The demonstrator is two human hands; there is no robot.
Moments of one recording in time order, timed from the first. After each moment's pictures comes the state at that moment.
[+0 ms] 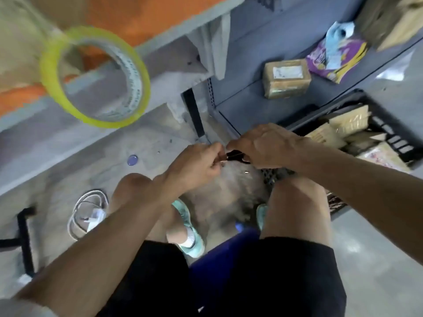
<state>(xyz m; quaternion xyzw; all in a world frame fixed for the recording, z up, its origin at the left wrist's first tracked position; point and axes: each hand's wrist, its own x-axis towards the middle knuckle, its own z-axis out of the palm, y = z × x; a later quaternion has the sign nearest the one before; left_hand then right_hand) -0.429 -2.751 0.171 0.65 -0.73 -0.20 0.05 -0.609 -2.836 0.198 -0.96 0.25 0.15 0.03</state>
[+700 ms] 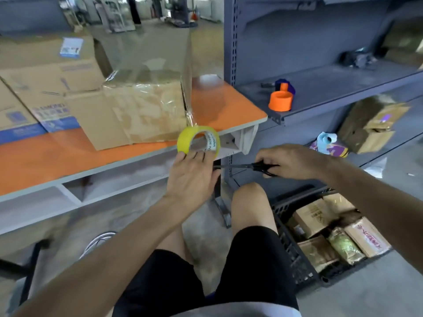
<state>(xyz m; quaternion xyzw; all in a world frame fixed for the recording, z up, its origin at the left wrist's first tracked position) -0.400 -2.657 0.334 0.72 -0.66 0.20 0.06 -0.626 -2.808 0.361 -0.95 0.30 0.01 0.11</state>
